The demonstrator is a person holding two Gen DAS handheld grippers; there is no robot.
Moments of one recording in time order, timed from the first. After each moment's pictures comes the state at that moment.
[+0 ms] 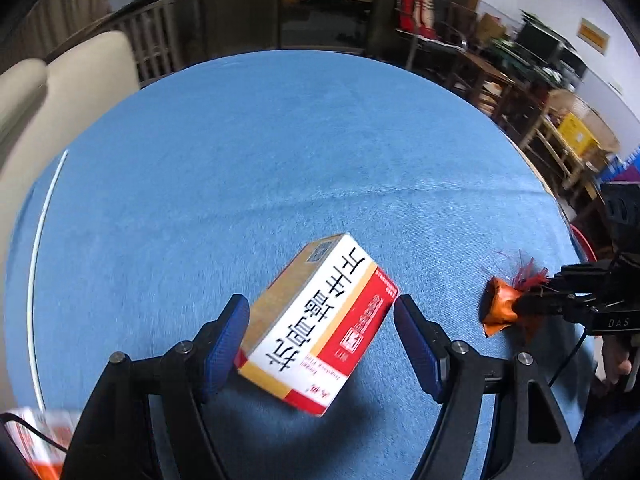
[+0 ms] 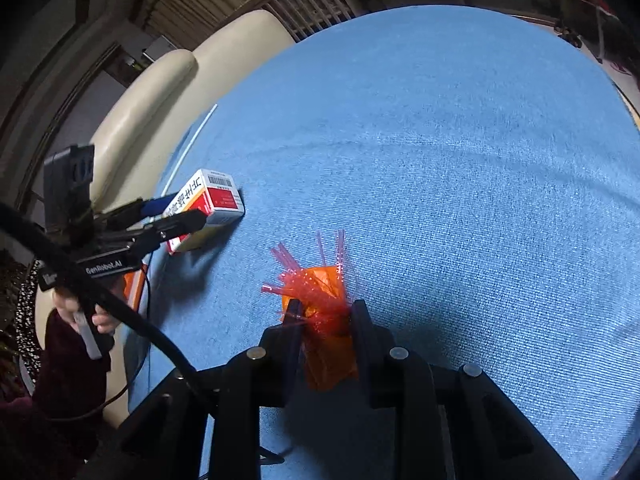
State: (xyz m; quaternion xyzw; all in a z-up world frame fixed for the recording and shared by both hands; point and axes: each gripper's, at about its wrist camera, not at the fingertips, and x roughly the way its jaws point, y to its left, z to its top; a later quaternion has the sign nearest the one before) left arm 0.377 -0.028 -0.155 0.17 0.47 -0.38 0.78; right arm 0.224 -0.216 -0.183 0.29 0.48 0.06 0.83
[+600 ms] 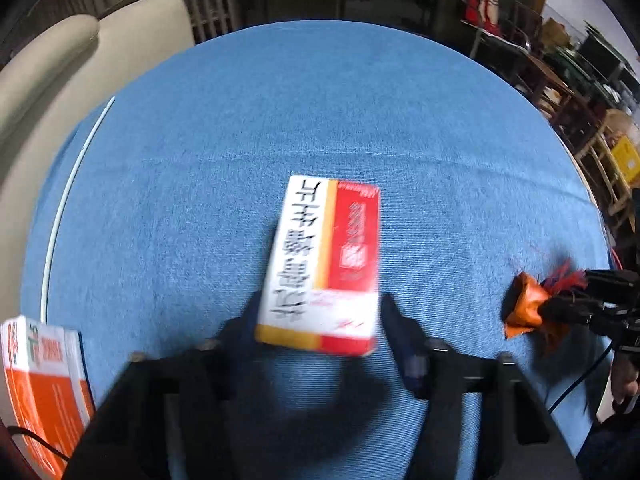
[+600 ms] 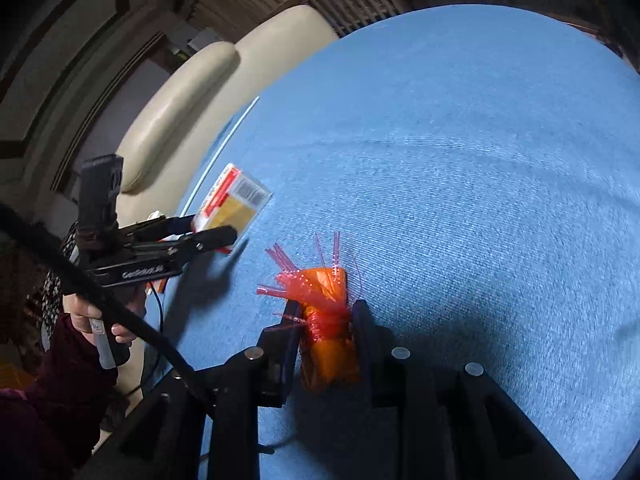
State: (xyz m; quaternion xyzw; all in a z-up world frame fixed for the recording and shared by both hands) left arm 0.365 -0.030 -0.168 0.17 0.51 -0.27 0.80; right arm 0.220 -0.239 -0.192 0.29 0.45 0.16 0.83
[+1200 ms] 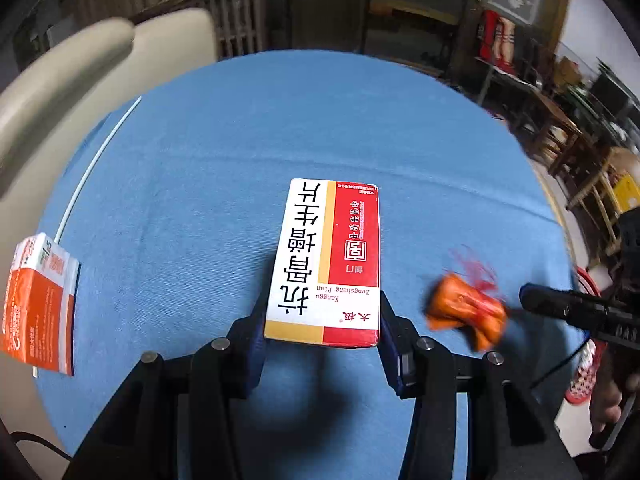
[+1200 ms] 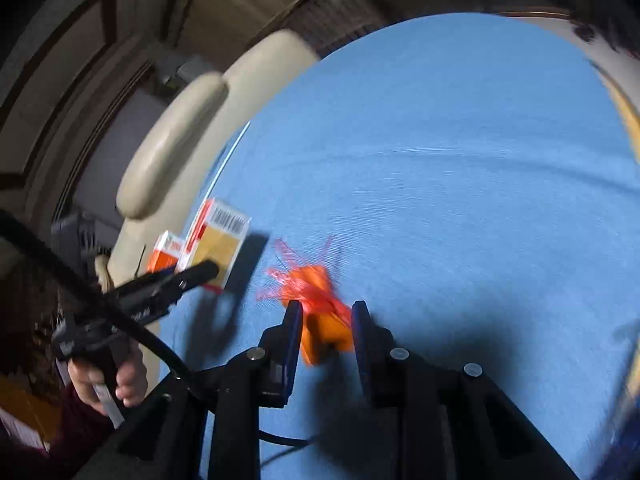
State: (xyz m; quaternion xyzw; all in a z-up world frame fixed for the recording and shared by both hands) left arm 0.245 -0.038 -0.136 0.12 0.47 -0.25 0.84; right arm 0.169 -0.291 -0.182 0.34 0.43 0.11 0.83
